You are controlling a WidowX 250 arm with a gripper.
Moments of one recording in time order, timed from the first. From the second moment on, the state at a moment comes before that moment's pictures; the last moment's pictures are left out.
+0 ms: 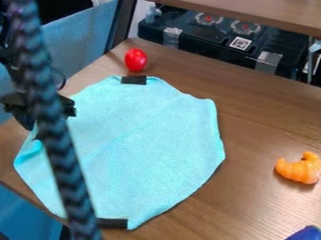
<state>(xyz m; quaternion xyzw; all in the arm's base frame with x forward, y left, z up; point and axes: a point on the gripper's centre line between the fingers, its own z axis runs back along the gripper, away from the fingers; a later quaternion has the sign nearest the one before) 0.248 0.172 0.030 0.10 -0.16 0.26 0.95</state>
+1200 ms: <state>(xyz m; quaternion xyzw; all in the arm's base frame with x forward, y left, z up) 0.278 0.142 0.084 0.01 -0.12 0.28 0.95</state>
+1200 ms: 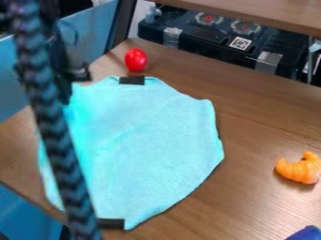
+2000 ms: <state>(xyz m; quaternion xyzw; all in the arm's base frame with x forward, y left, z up) 0.340 0.034 0.095 0.04 -0.09 0.26 0.96</state>
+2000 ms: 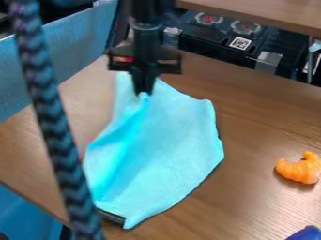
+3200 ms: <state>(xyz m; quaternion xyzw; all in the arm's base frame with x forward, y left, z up) 0.397 -0.071 0.075 0.05 -0.13 0.23 0.96</state>
